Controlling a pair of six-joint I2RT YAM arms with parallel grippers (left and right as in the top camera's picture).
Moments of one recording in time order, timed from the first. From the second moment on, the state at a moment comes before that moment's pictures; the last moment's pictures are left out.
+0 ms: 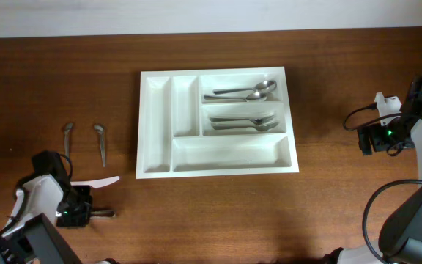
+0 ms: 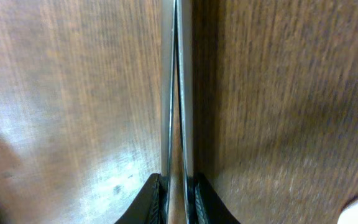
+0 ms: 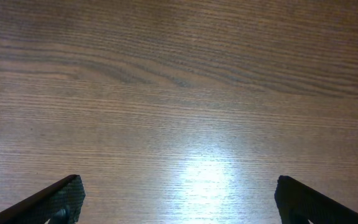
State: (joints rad) left arm 0.49 1.53 0.74 -0.85 -0.09 -1.06; right arm -0.46 1.70 1.32 -0.96 0.03 -0.56
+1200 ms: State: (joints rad) left arm -0.50 1.27 0.98 -0.47 0.09 -0.68; right arm -0.46 1.70 1.32 -0.96 0.03 -0.56
